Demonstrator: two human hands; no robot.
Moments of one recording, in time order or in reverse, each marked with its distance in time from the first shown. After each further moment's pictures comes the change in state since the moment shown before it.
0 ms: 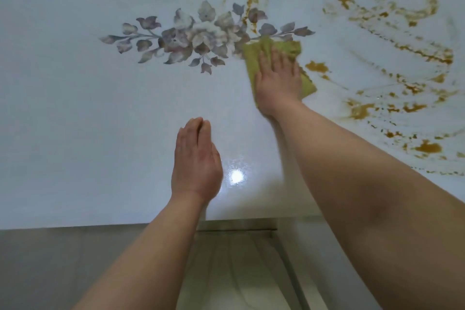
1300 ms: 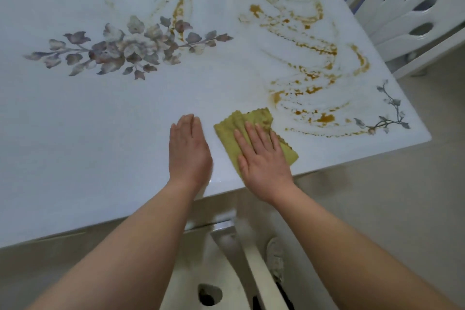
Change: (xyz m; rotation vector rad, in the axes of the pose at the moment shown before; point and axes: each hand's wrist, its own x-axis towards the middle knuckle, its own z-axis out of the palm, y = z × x) left_hand -0.009 0.092 0.030 0.029 -0.063 0.133; right_hand -0.209 0.094 0.025 -0.062 -0.028 -0.095
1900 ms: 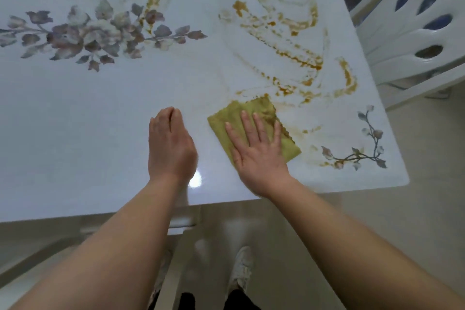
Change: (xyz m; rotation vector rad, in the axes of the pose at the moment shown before) left_hand 0.033 0.076 0.052 -0.019 0.191 -0.170; right_hand 0.036 0.121 -0.016 -0.063 -0.044 -0.134
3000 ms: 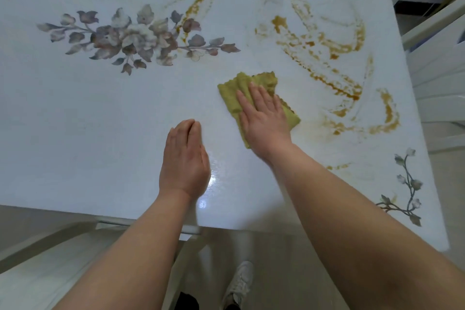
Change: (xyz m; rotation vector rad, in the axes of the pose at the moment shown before) left_hand 0.001 0.003 -0.006 0.038 -0.049 -0.024; right_hand 0.120 0.009 -0.032 0.126 0.064 -0.107
